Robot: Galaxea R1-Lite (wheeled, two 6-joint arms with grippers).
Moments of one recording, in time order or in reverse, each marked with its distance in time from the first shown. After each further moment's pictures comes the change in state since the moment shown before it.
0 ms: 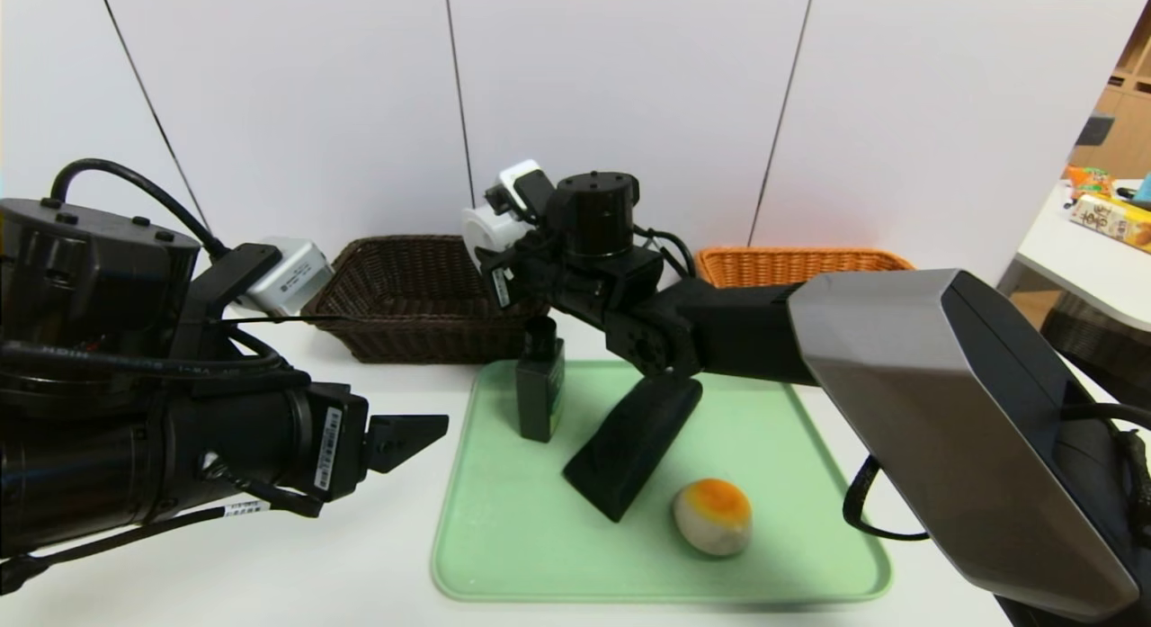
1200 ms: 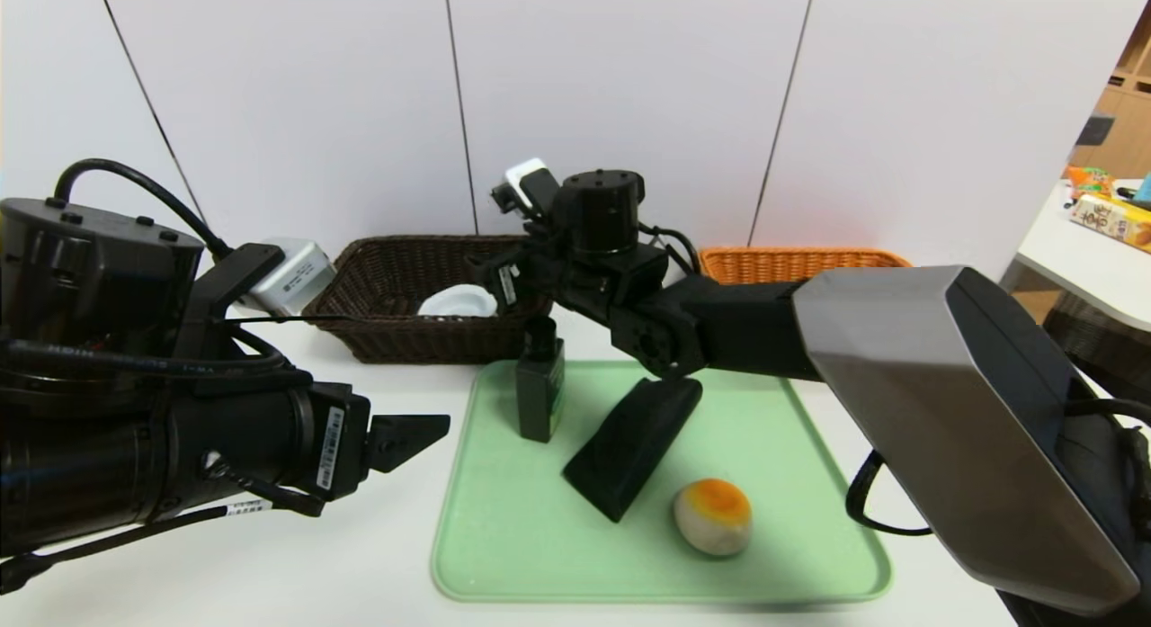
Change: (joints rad) left arm -0.001 0.003 -0.002 0.000 -0.001 0.001; right arm -0.011 -0.002 0.000 0.010 -0.003 -0.007
